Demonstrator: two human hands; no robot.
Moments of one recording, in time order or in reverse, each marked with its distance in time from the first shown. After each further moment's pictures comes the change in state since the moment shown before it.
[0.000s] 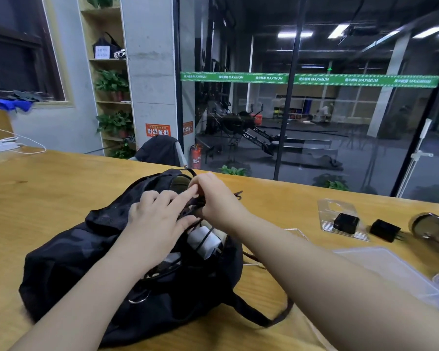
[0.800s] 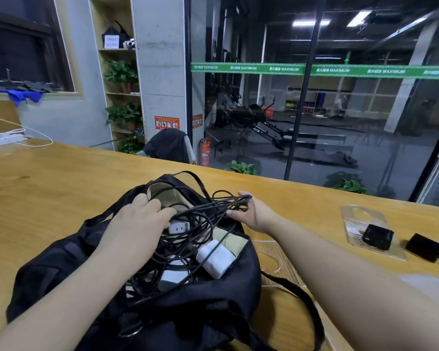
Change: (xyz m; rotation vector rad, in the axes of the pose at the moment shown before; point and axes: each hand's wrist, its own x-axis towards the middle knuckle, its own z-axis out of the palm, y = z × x) left_hand 0.020 -0.054 0.035 0.283 -0.046 0.120; right_hand 0.024 0.119 0.026 0.145 -0.249 0.569
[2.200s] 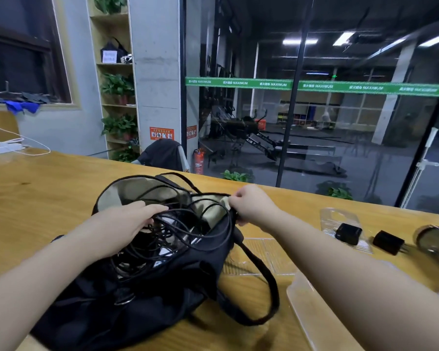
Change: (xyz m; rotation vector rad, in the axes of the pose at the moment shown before) left_hand -0.014 -0.027 -0.027 -0.375 -0.283 0.007; right_hand -0.088 -0.064 -0.042 0.023 0.162 0.028
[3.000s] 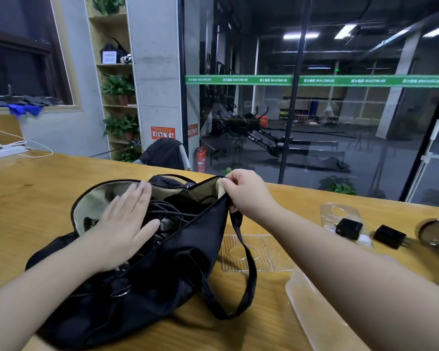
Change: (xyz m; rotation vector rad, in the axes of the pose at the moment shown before) left_hand -0.019 0.029 -0.006 -0.059 -0.042 -0.137; right_hand -0.012 -0.009 -0.008 0.125 0.142 -0.238
